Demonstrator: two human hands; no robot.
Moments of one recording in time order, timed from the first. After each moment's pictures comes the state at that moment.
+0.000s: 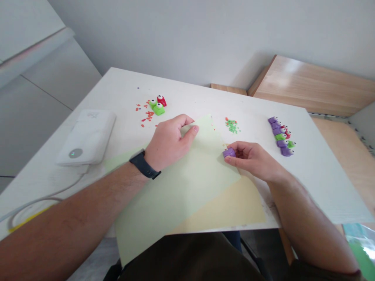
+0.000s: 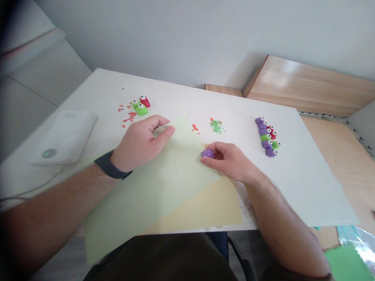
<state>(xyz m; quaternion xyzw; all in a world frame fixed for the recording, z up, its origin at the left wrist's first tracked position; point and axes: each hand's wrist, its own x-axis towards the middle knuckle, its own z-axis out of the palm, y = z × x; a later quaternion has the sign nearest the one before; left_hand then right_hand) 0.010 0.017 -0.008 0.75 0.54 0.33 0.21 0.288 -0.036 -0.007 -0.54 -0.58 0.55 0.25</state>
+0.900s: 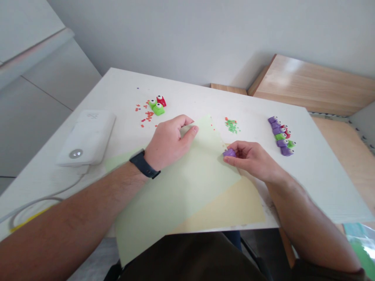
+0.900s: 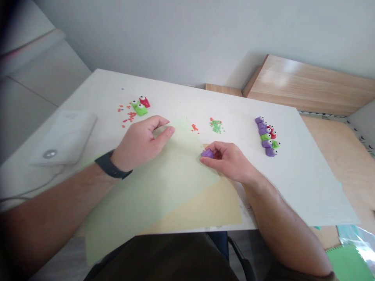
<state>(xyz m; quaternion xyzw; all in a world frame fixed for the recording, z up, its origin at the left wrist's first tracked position) 0.010 0.018 -0.010 0.75 0.54 0.32 0.22 0.287 -0.037 -0.013 -0.55 -0.58 0.53 0.28</state>
